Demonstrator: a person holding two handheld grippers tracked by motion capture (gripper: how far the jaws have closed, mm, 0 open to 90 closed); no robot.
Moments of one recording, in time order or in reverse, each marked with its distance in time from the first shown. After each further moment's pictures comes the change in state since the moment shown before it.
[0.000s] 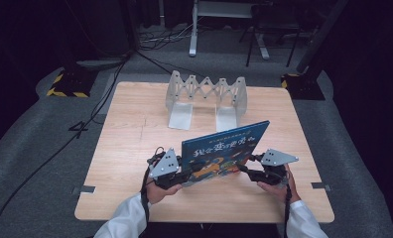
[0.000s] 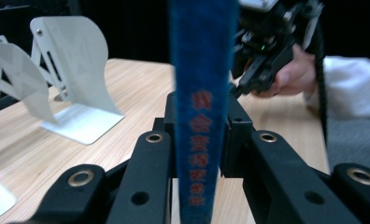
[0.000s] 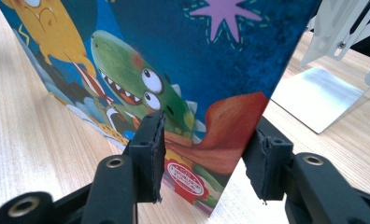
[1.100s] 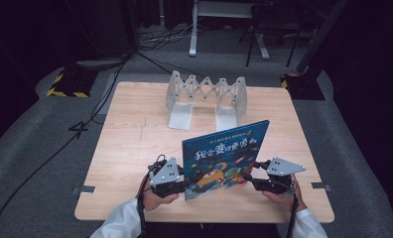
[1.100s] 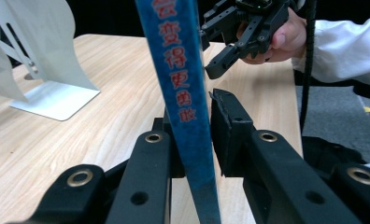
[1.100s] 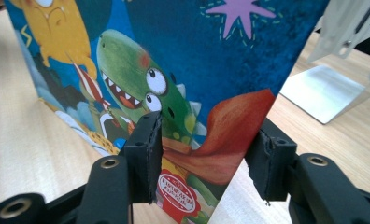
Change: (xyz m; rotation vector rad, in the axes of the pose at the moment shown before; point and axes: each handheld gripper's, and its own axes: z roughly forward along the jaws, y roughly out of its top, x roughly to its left) left arm -0.013 -0.010 -0.005 0.114 -0.054 0.035; right arm 0.014 -0.010 -0.020 -0.016 0.005 -0.014
